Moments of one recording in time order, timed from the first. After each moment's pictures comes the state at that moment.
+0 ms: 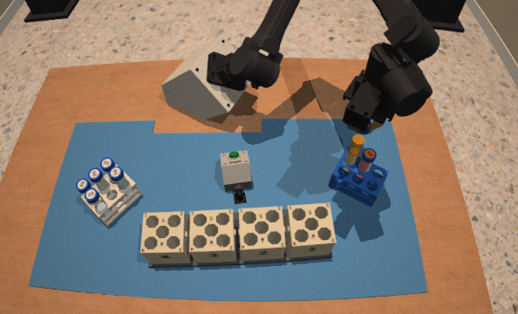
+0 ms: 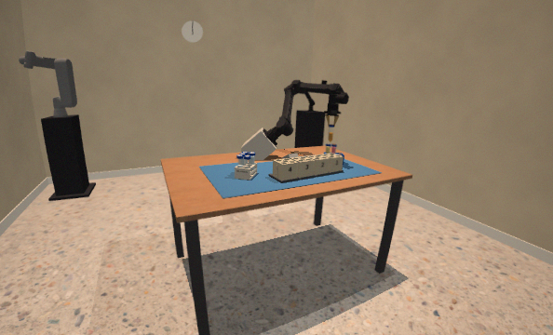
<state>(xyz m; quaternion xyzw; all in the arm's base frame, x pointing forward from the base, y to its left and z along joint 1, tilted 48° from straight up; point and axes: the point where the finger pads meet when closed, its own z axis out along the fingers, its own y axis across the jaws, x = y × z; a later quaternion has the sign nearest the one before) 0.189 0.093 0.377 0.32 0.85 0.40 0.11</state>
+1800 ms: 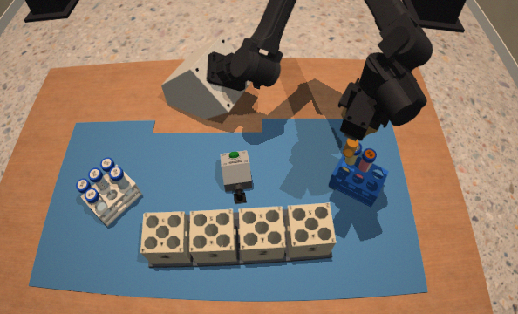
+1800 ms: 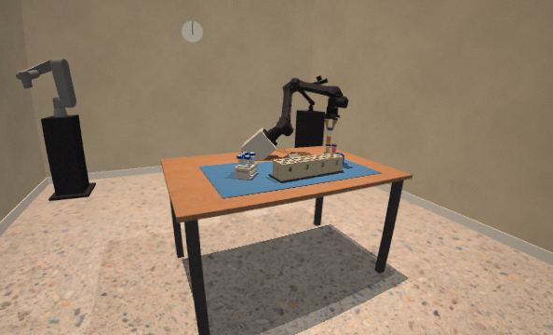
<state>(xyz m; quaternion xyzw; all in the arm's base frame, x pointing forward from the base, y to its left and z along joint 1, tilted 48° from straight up) 0.193 0.102 0.356 0.29 0.87 0.38 0.10</state>
